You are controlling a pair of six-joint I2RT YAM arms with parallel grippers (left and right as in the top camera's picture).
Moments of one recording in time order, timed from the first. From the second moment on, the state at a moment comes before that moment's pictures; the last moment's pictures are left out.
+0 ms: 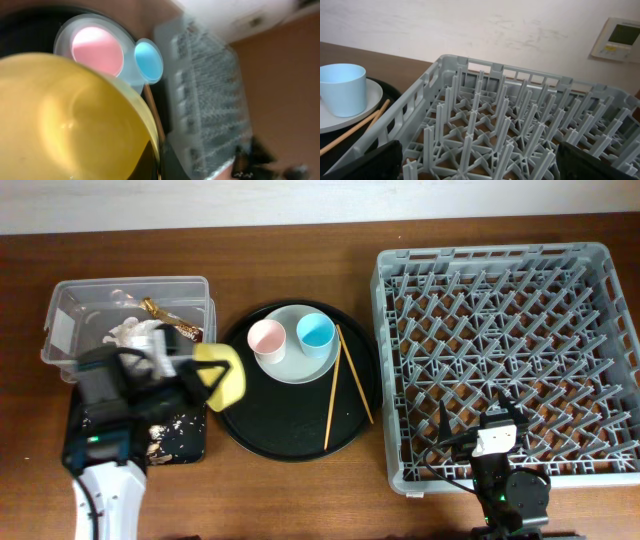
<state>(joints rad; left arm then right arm) 0.16 1.10 0.82 -0.49 0.81 -0.43 0.07 0.01 0.01 -0.08 -0.01 -0.16</state>
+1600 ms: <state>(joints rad) -0.45 1.49 1.29 -0.80 -0.18 -0.43 0.07 0.67 1.13 -1.03 -0.20 -0.16</state>
